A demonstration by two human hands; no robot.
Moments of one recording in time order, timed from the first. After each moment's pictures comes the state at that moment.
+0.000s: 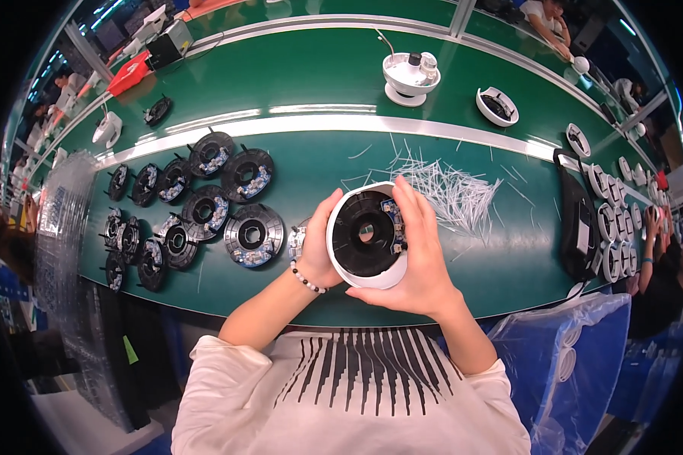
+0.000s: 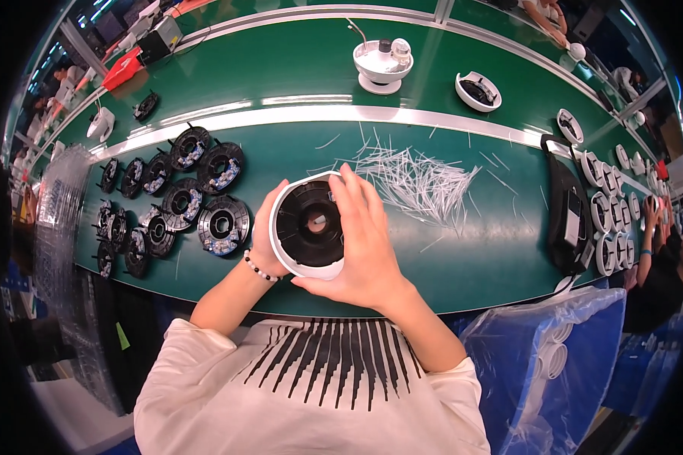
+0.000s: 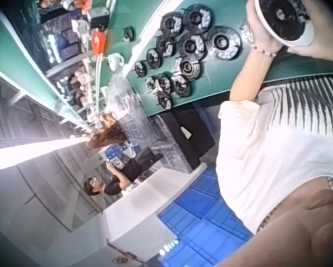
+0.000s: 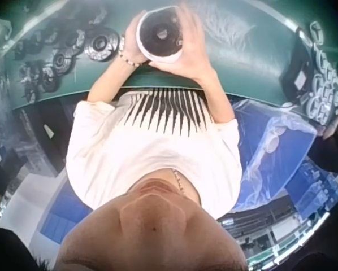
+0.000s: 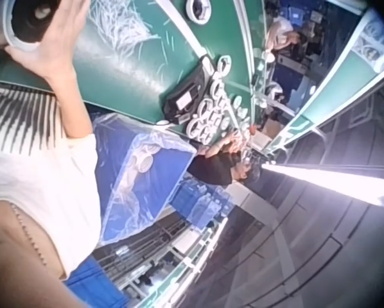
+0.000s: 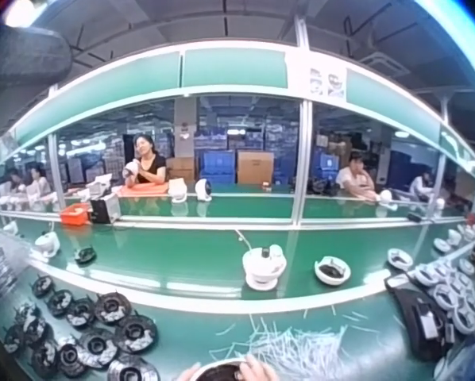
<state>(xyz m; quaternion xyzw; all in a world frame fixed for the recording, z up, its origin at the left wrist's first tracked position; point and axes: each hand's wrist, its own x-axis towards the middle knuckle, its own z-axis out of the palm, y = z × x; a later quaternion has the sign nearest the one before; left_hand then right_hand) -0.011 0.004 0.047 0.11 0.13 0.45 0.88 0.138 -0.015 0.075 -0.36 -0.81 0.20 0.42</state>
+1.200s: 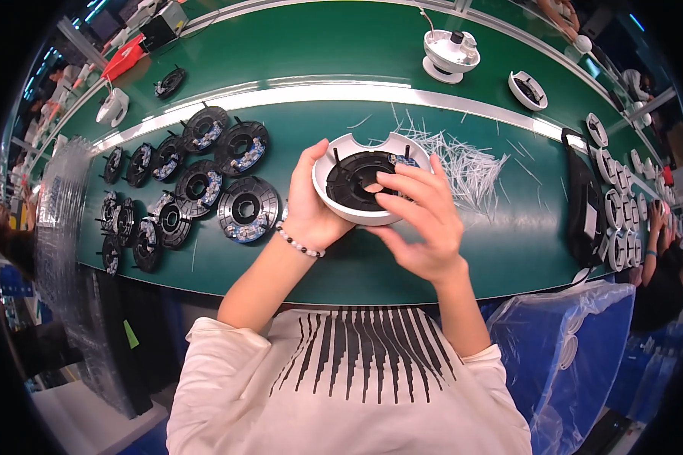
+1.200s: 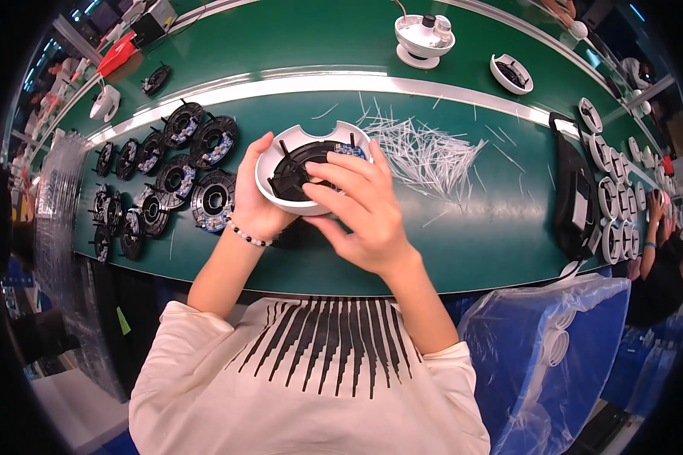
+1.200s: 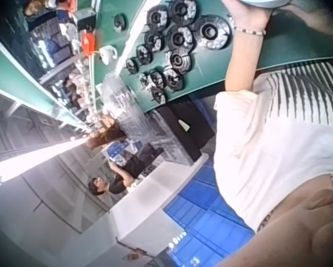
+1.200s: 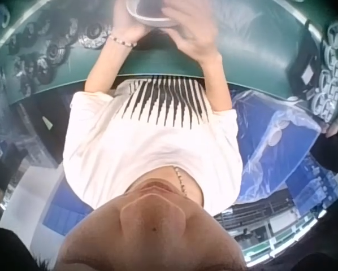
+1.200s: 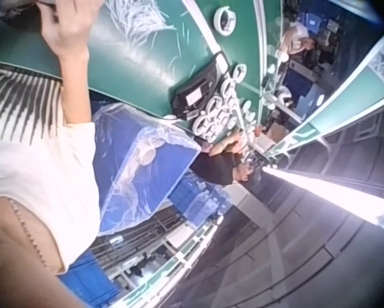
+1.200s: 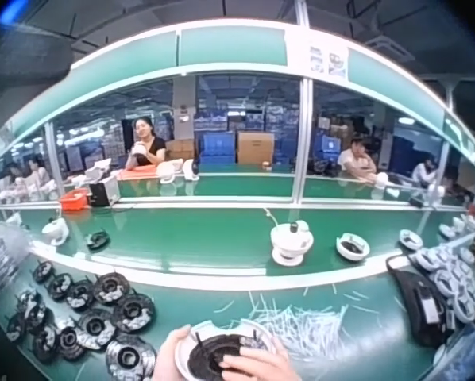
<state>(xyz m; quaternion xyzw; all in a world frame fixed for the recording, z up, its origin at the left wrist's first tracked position) -0.012 0.019 0.059 0.03 0.15 0.49 0.86 0.145 -0.001 0.060 -0.28 -0.82 0.06 0.50</state>
